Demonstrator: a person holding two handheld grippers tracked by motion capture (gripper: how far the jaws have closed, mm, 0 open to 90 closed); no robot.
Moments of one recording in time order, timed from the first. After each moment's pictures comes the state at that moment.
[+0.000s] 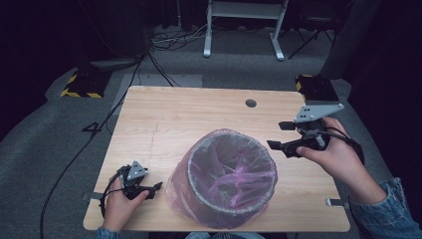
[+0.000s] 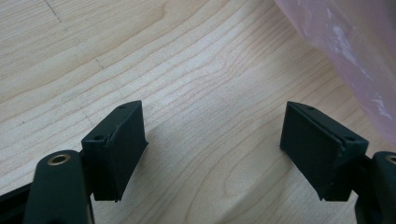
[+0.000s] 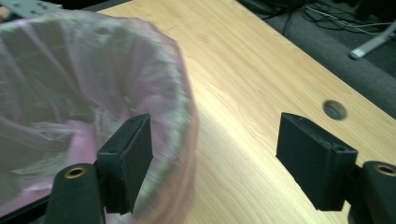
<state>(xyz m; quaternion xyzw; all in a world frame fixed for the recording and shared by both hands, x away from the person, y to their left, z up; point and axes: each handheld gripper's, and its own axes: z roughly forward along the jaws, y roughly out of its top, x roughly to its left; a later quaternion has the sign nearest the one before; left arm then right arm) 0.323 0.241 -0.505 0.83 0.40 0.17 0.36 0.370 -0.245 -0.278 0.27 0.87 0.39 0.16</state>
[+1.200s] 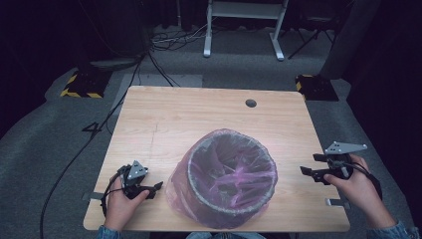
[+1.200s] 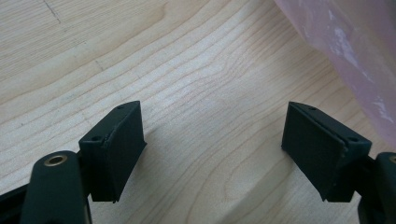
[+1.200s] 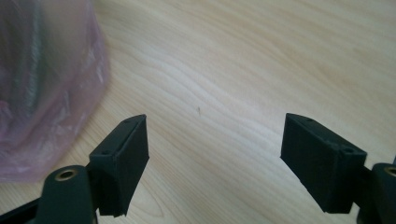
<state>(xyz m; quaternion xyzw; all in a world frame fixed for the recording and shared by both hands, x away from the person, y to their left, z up) 0.324 0.240 -0.505 0.83 0.40 0.17 0.36 0.359 -0.367 -0.410 0.40 0.84 0.34 0.15</state>
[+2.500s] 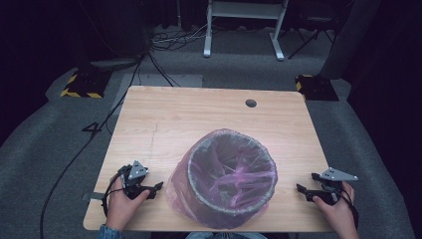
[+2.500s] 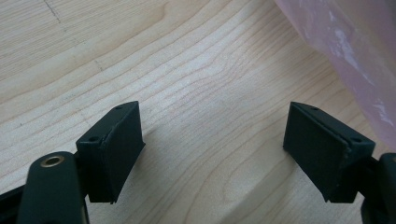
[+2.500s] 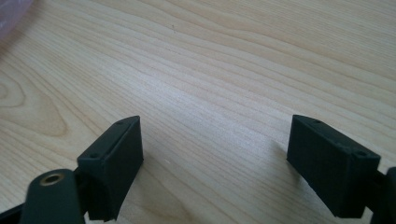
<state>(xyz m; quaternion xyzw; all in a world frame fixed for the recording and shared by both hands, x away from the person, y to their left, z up) 0.324 0.239 -0.505 0.83 0.40 0.17 0.36 0.328 -0.380 -0.504 0.44 0.80 0.36 0.20</state>
